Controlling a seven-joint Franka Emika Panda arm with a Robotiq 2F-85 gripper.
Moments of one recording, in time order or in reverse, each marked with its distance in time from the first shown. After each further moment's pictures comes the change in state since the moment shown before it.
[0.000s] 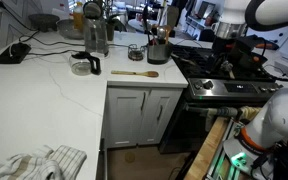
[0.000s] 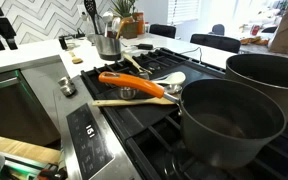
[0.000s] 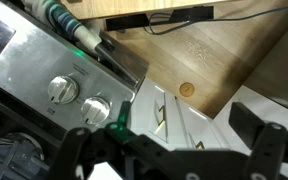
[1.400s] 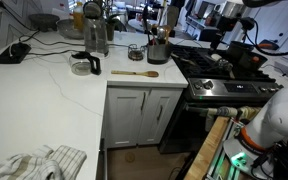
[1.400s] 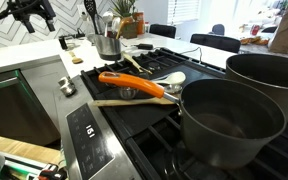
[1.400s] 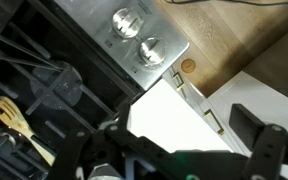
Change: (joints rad) arm -0.038 0.149 -0.273 0.208 -0.126 0.086 -0.456
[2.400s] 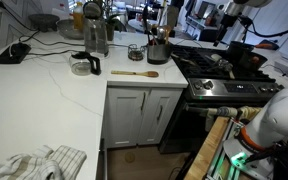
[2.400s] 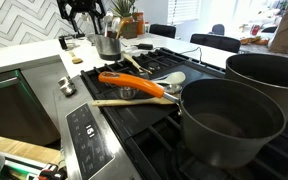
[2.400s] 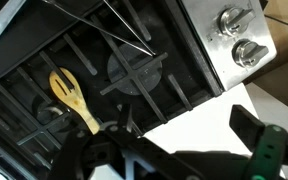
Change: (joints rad) arm -0.056 0.324 -0.295 0.283 0.043 0.082 -0.565
